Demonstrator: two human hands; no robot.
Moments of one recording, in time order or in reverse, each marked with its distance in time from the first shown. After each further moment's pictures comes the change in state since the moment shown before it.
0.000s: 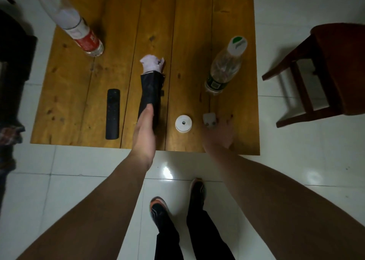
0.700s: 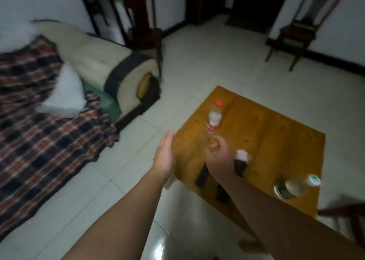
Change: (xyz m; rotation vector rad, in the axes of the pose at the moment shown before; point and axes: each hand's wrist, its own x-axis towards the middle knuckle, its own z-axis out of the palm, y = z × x) left_hand -0.116 0.128 -0.227 -0.285 0.304 0.253; right_hand -0.248 -0.253 -0.069 0.205 -0.305 -0.841
